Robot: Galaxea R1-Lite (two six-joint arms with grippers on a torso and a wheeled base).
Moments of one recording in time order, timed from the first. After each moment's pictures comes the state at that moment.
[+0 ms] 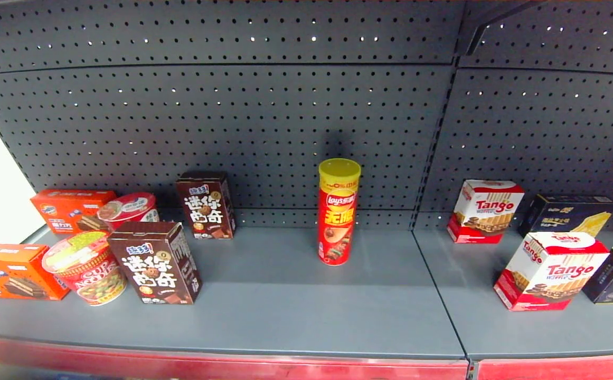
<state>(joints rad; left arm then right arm) 0.00 0.00 0.00 0.00 0.03 -0.01 0.00 0.01 0.00 0.00 0.07 0.00</state>
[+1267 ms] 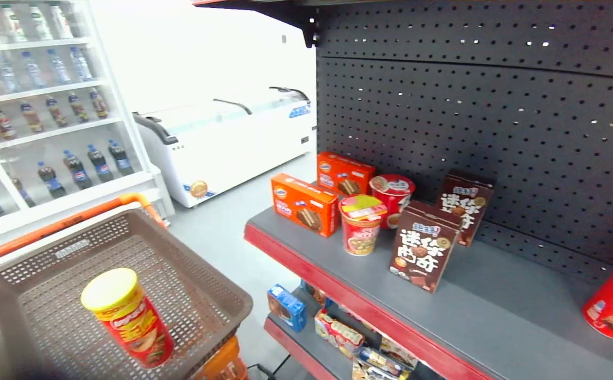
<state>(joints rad) 0.00 0.00 0.00 0.00 0.03 -0.01 0.00 0.01 0.00 0.00 0.07 0.00</state>
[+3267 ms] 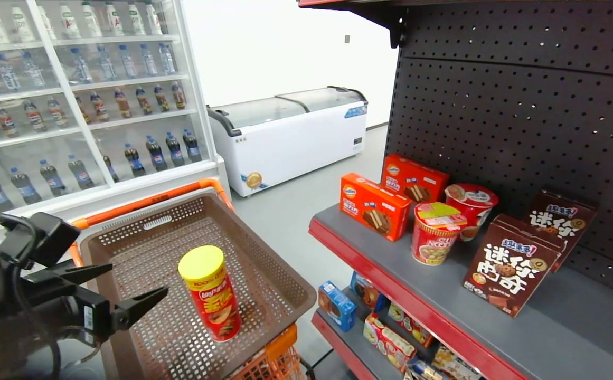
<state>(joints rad) -0.05 1.28 -0.38 -0.48 -0.22 0.12 0.00 0.01 0.00 0.00 0.07 0.00</state>
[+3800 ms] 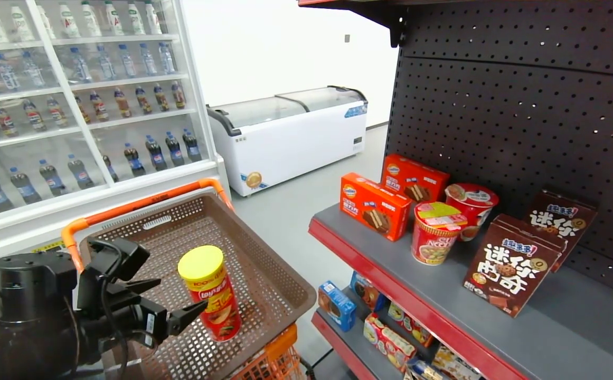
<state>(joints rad) -0.12 1.61 -0.26 -0.85 -0.21 0.10 0.00 0.01 0.00 0.00 0.07 0.00</state>
